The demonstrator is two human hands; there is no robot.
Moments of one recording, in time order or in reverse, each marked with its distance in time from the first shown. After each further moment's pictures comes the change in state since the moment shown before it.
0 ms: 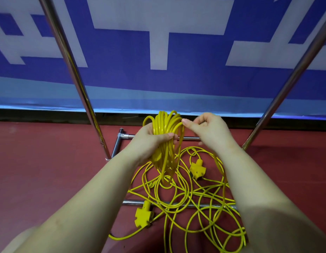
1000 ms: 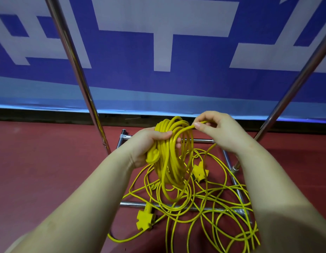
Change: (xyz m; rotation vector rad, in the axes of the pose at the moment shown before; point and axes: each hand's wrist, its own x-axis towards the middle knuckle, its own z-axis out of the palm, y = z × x) left_hand -0.007 0.017 -0.011 -0.229 -0.226 -0.198; right_hand -0.002 -0.008 -0.025 -0.104 -0.176 -0.274
